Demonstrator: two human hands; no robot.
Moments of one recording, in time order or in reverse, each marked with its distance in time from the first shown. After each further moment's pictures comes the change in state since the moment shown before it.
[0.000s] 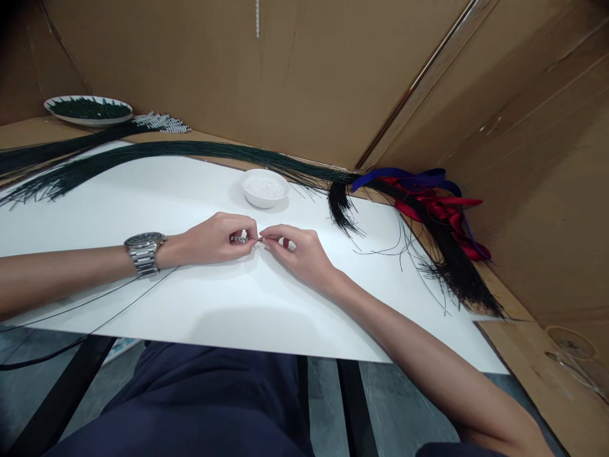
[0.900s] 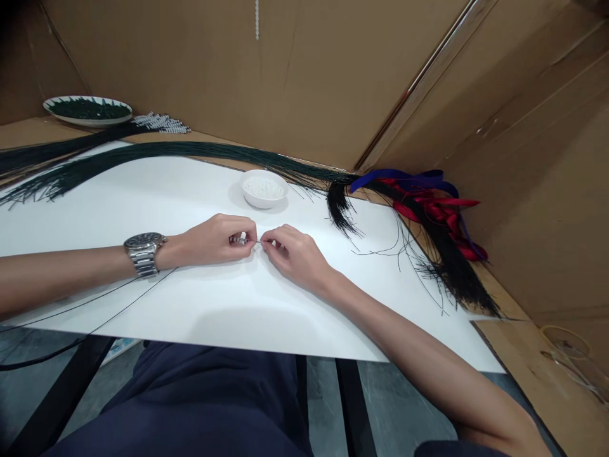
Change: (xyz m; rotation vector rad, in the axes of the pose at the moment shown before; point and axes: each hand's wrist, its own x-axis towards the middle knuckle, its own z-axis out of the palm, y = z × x) left_hand -0.001 0.000 0.001 0.016 -0.008 0.033; right_hand -0.002 0.010 0.004 -0.169 -0.030 -0.199
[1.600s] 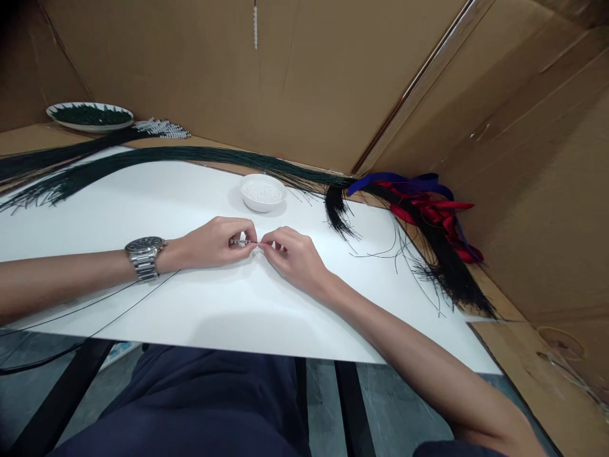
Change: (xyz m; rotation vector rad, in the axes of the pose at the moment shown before) left_hand 0.000 0.002 0.001 0.034 0.025 -0.045; right_hand 0.002 -0.008 0.000 0.037 0.040 0.078
